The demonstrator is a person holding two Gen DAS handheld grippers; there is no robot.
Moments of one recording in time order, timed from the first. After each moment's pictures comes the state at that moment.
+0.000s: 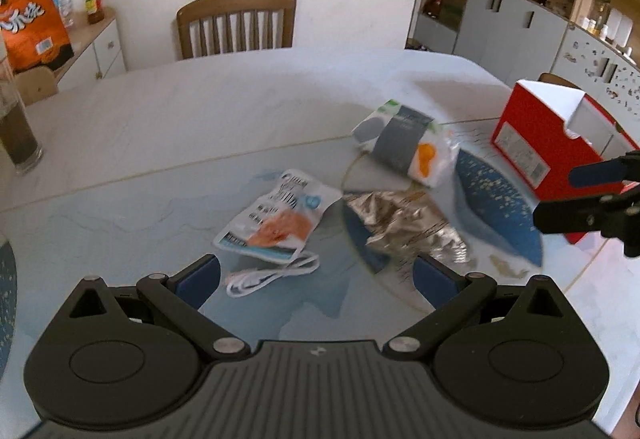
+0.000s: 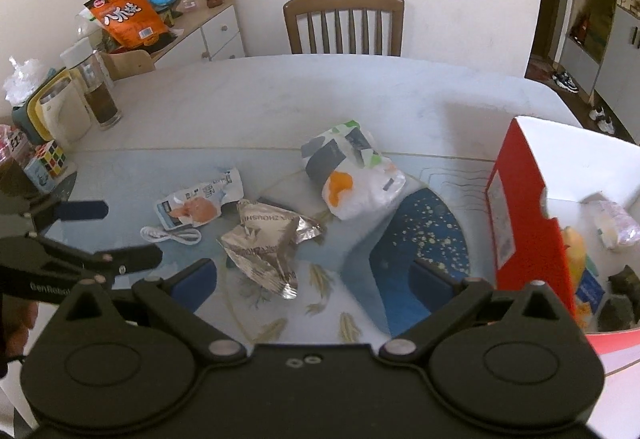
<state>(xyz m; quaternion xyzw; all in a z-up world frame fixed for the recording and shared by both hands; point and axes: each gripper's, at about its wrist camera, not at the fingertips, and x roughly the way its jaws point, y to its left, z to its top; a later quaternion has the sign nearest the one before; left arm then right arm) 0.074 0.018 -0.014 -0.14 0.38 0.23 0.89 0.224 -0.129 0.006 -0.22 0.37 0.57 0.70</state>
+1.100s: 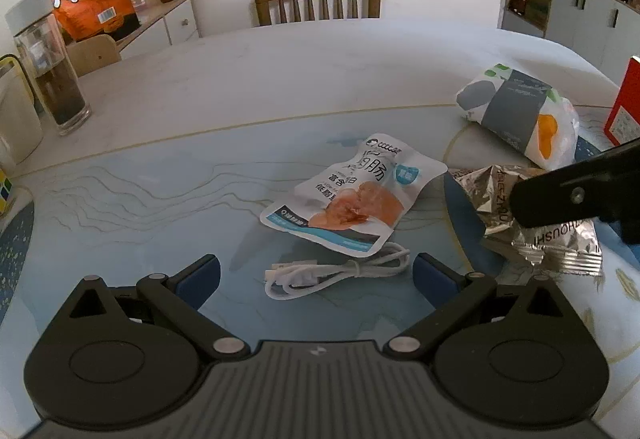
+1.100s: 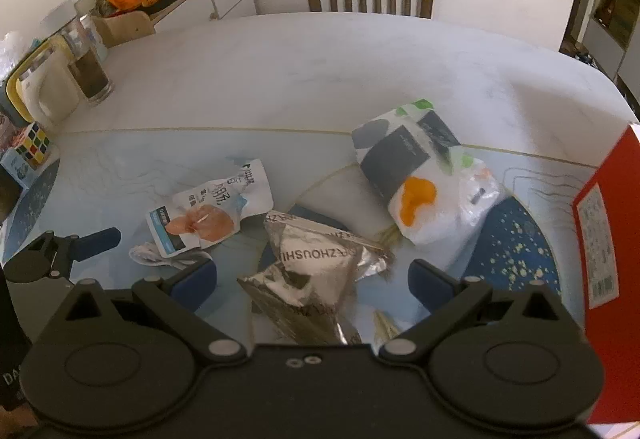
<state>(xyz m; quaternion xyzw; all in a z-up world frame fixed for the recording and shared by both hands) 0.104 0.037 -0.079 -0.12 0.39 0.36 0.84 0.201 -0.037 -0.043 -0.26 0.40 0.57 0.67</state>
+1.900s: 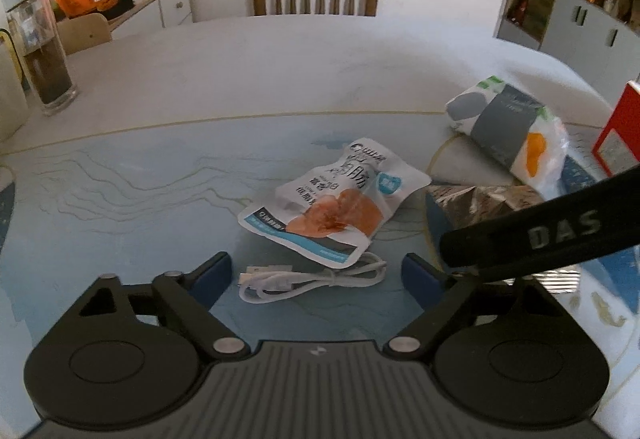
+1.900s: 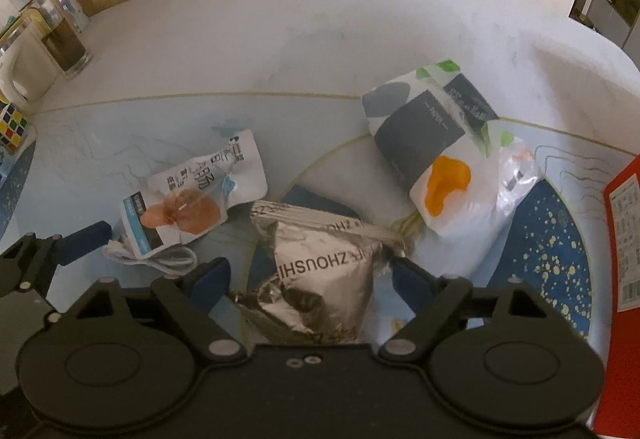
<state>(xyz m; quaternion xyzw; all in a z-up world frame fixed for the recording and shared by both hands) 0.107 0.042 -0.074 -0.17 0.38 0.34 0.84 0.201 -0.006 -0.074 -0.29 0.45 0.54 0.65</state>
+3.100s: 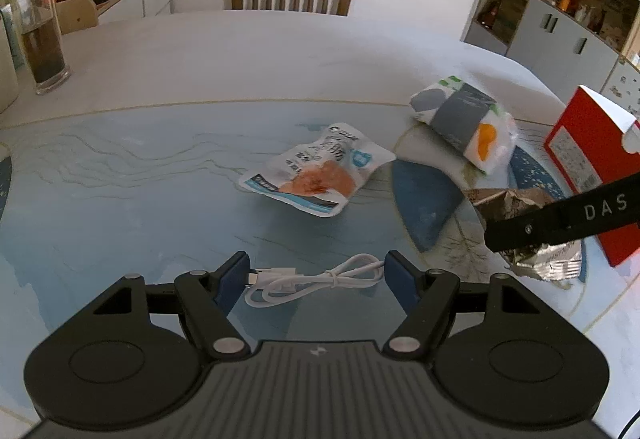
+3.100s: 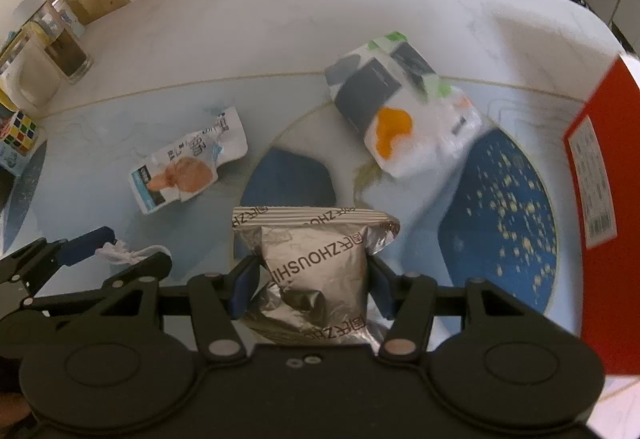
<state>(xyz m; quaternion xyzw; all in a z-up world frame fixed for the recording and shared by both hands) 0.069 0.026 -0.056 -0.20 0.38 0.29 0.86 0.212 -0.061 -0.048 -0.27 0.48 0.53 0.64</state>
